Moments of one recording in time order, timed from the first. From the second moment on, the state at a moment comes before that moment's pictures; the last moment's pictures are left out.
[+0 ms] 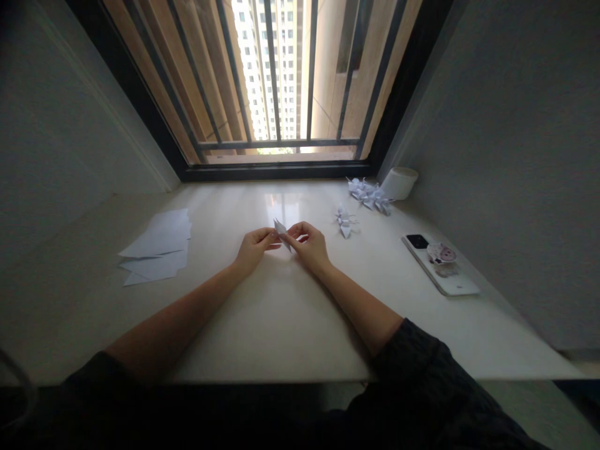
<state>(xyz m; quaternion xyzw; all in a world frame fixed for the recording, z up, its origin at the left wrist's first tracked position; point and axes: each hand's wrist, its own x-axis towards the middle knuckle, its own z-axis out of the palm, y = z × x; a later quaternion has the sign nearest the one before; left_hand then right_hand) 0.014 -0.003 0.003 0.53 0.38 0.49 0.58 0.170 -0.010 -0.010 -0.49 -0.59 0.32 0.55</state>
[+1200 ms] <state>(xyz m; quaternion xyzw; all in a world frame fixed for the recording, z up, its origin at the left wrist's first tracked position) 0.014 -0.002 0.004 0.55 0.39 0.52 0.53 0.168 -0.010 -0.009 -0.47 -0.61 0.35 0.53</state>
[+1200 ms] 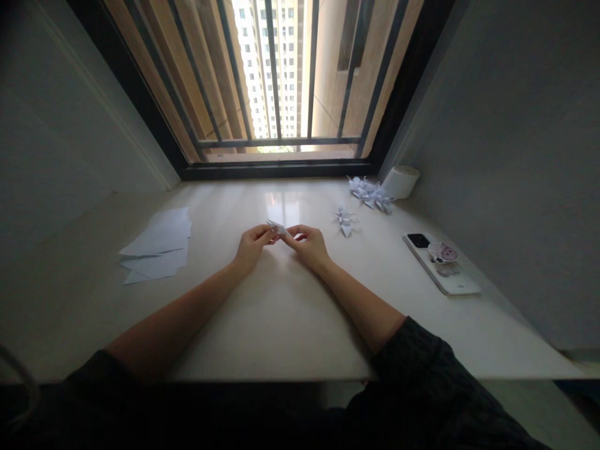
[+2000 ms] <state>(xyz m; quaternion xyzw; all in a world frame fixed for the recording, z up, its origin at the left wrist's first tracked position) 0.014 0.002 0.003 0.51 0.42 0.52 0.53 0.175 -0.017 0.001 -0.36 -0.80 0.02 0.48</state>
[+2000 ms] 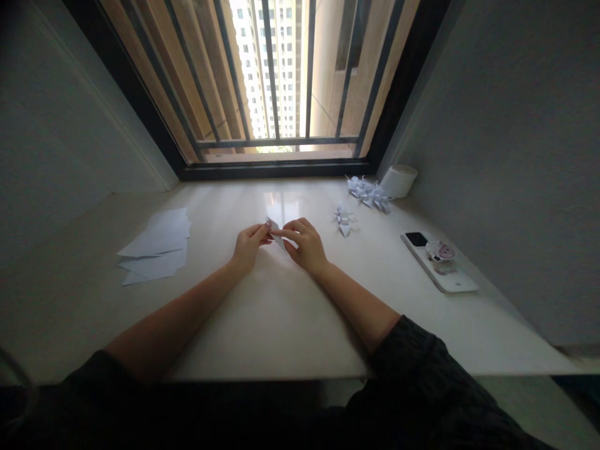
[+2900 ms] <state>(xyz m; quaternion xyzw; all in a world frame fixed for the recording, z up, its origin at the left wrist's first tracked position) 0.014 0.000 0.005 0.57 0.42 0.49 0.51 0.175 -0.014 -0.003 -0.35 -0.73 0.26 0.52</state>
